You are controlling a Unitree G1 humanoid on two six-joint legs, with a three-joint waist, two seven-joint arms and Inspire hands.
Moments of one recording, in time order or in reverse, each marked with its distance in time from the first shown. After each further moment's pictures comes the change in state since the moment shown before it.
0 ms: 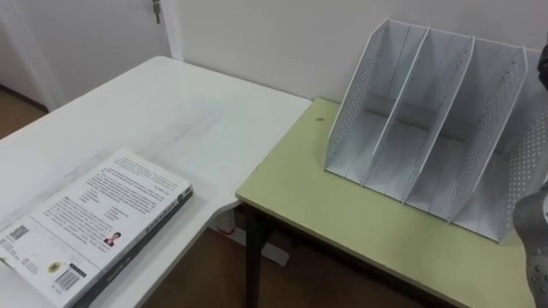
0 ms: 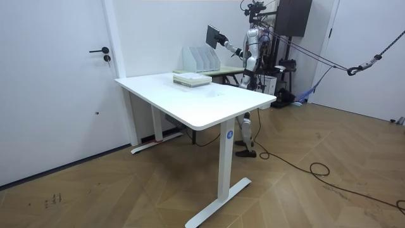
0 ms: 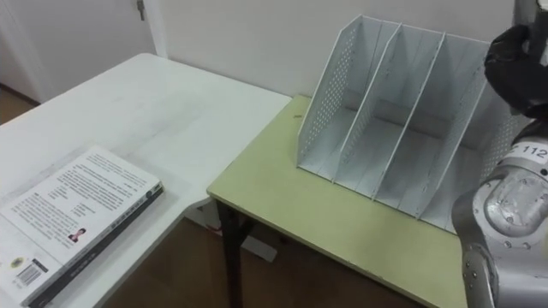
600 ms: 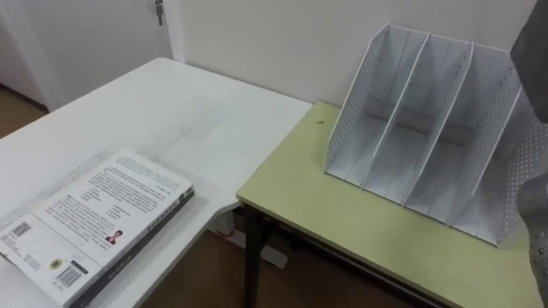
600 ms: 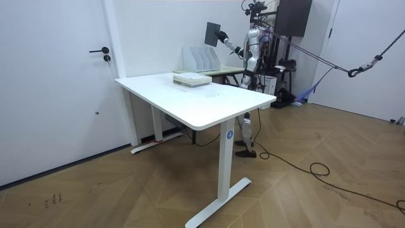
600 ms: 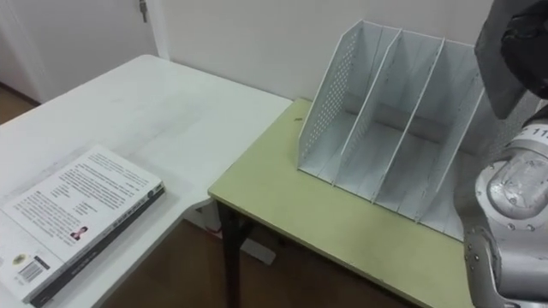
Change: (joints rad) left arm -0.003 0.000 0.006 0.005 0.000 0.004 0.012; right arm -0.072 -0.009 -0.007 -0.011 0.006 0.029 -0.061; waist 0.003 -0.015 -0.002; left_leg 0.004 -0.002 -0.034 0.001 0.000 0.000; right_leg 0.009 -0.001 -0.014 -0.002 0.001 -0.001
